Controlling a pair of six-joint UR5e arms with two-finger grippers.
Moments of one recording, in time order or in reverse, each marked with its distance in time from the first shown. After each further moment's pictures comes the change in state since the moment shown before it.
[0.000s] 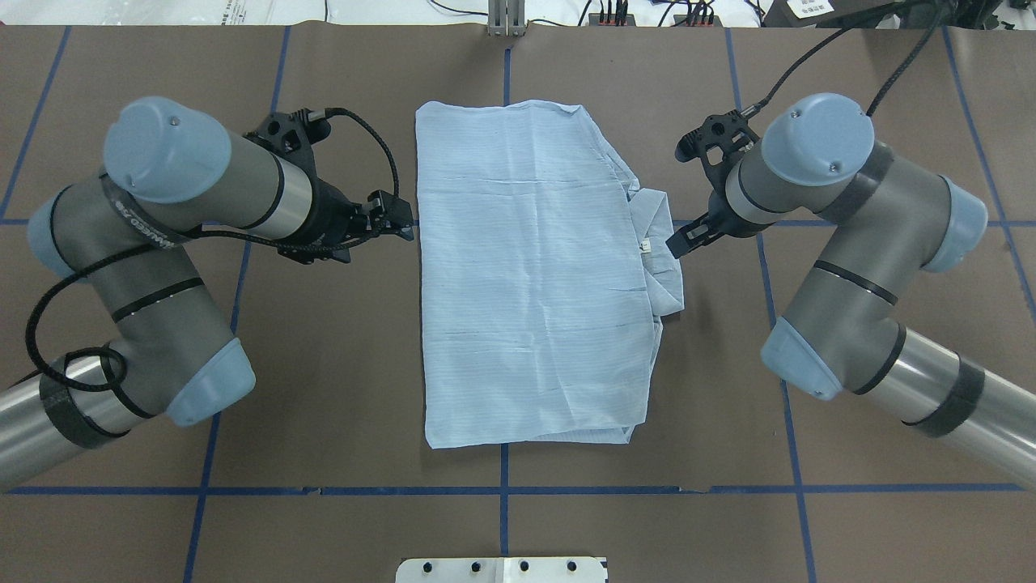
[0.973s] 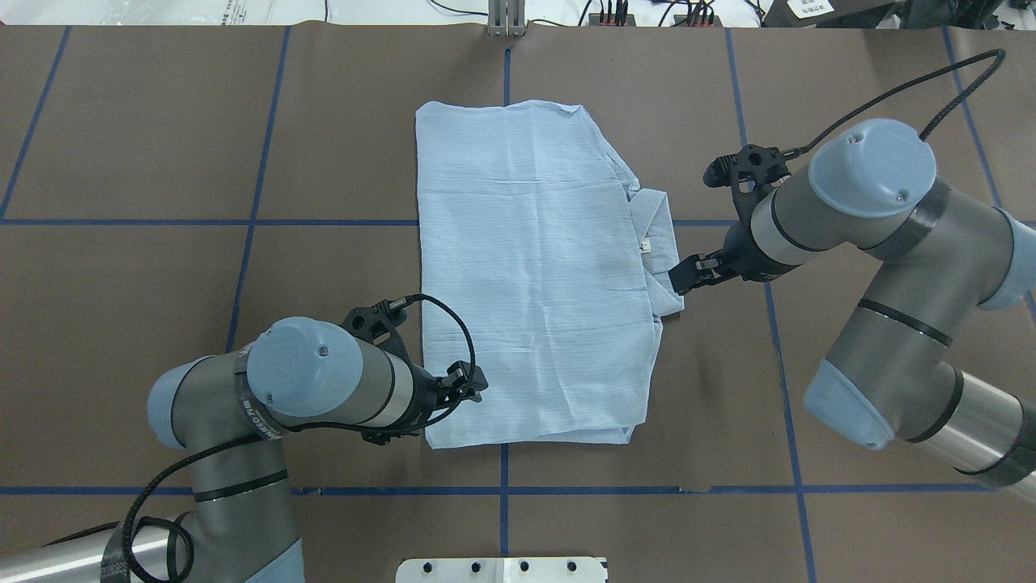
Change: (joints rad) left arm 0.329 0.005 -0.027 0.068 0.174 -0.345; right arm -0.032 -0.080 0.127 0.005 0.106 0.261
